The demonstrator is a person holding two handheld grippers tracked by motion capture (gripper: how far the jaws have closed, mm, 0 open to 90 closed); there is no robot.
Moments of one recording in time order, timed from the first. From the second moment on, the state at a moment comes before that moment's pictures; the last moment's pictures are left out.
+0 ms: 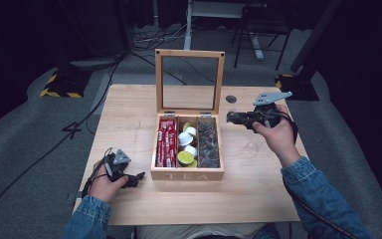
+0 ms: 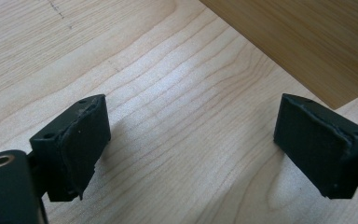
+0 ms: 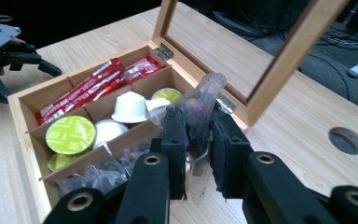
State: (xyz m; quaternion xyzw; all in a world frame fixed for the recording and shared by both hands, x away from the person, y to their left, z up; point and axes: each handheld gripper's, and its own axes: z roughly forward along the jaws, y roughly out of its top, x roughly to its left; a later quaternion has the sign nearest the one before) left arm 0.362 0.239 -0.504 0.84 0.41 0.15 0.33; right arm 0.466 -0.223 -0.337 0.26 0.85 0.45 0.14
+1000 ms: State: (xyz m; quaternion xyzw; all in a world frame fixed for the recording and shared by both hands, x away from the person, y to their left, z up) left arm 0.363 0.239 -0.504 0.84 0.41 0.15 0.33; right arm 0.472 -0.292 -0.345 0.34 0.85 0.37 0.17
